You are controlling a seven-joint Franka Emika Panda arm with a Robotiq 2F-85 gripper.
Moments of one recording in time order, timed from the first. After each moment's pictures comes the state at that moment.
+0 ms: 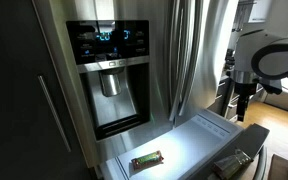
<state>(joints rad) -0.08 -0.57 -0.10 -2.63 -0.16 1.94 -0.20</state>
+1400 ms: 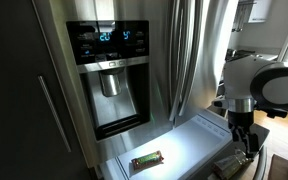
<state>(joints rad) 0.21 -0.53 -0.08 -2.76 0.03 1.98 -0.58</state>
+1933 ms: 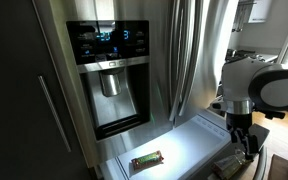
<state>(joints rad) 0.22 -0.50 -0.07 -2.75 0.03 1.99 -0.60</state>
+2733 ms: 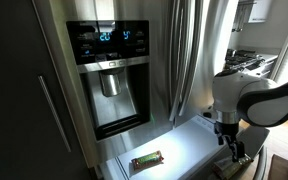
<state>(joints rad) 0.21 -0.33 -0.04 -2.75 -0.03 2.22 -0.70</state>
